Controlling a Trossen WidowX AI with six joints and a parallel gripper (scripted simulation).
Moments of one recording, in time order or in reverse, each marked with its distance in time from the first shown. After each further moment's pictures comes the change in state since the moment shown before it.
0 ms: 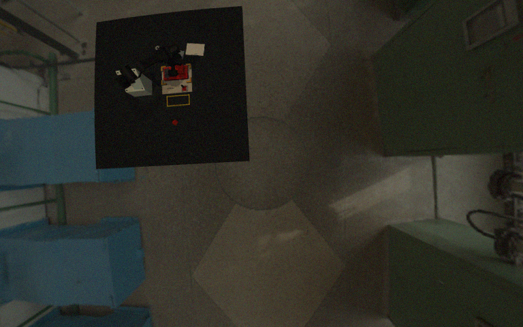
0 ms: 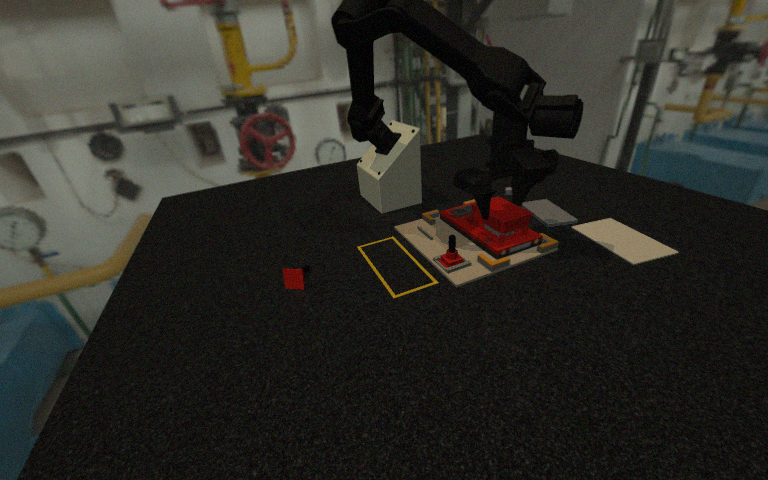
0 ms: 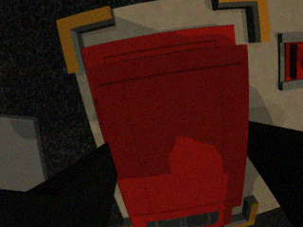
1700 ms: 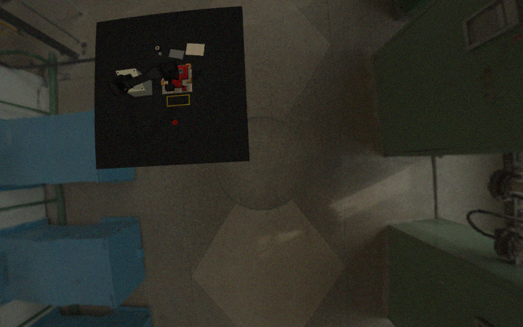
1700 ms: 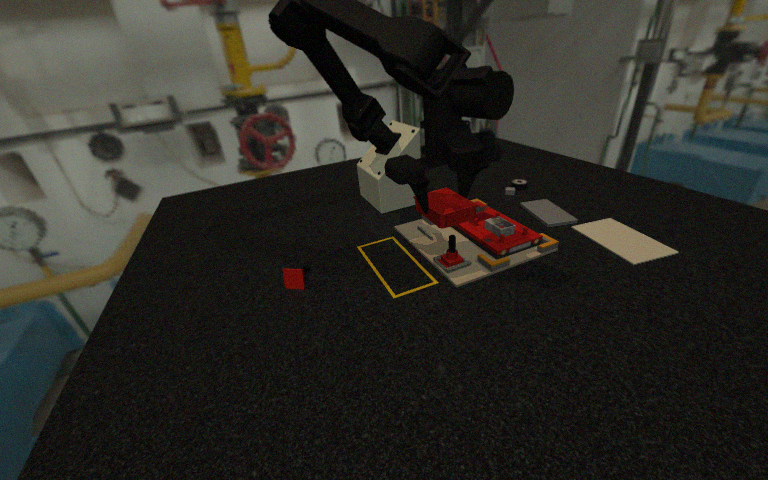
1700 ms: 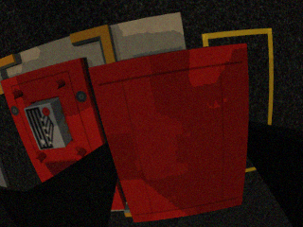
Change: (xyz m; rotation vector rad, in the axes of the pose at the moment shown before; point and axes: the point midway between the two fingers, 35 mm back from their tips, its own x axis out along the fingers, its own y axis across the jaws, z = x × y) arm -0.049 -0.132 0.004 0.005 -0.004 0.024
